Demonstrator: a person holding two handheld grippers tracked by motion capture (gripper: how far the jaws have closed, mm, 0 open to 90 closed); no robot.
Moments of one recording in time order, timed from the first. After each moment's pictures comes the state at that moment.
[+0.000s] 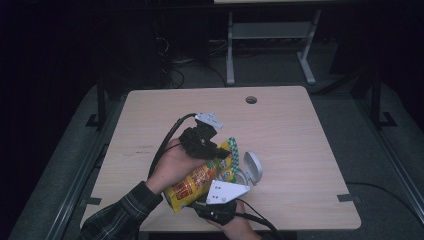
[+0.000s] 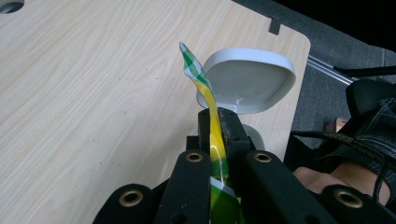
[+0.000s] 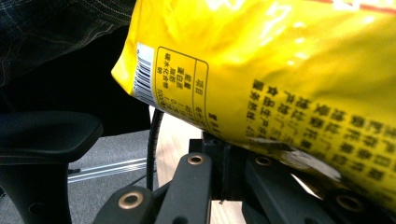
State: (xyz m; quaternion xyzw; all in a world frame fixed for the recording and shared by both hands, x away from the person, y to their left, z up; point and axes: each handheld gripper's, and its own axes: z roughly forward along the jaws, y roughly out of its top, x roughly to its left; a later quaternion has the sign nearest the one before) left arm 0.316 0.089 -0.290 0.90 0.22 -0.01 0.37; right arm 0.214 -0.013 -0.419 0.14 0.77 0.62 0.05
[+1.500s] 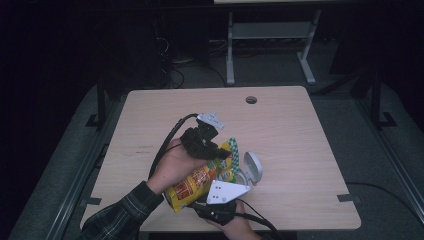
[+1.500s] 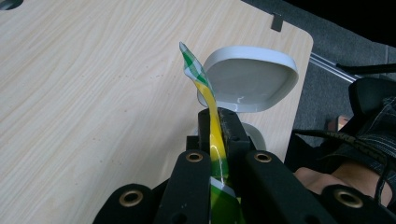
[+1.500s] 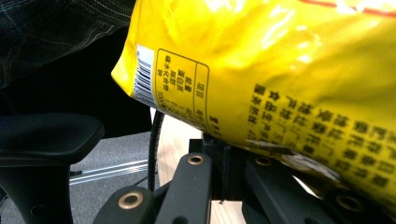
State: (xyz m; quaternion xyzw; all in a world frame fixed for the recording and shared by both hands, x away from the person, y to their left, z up) left arm 0.317 0.087 -0.291 0.91 0.22 -0.01 0.36; right arm 0.214 -0.013 -0.420 0.14 0.77 0.62 0.05
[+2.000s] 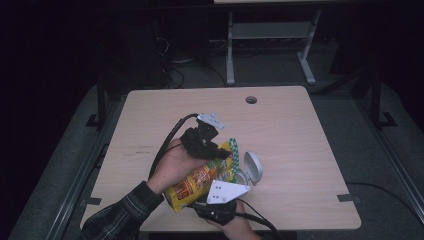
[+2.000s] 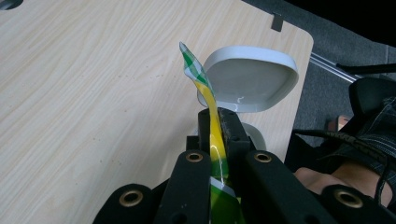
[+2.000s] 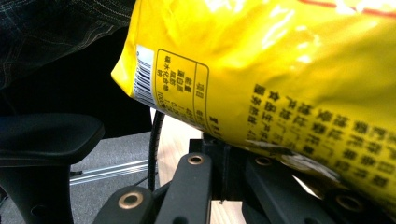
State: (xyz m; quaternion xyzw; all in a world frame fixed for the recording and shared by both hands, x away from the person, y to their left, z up) left arm 0.317 0.086 -0.290 0.91 0.22 -0.01 0.36; right arm 0.214 -0.013 -0.420 0.14 0.77 0.62 0.05
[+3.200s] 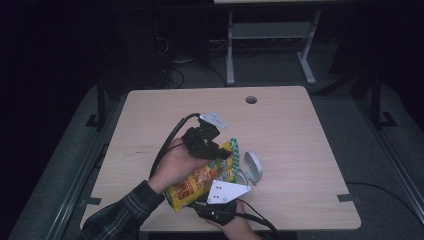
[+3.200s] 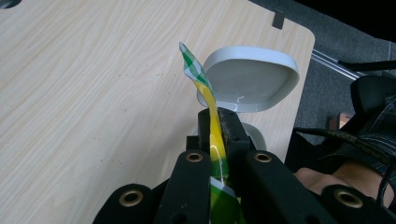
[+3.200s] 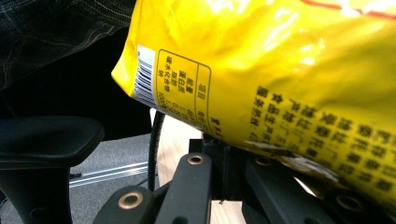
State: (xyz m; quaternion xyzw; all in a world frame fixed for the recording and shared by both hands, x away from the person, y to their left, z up) left arm 0.317 0.083 -0.289 0.91 0.22 -0.01 0.35; right arm 0.214 -0.014 -0.419 0.14 0.76 0.63 0.05
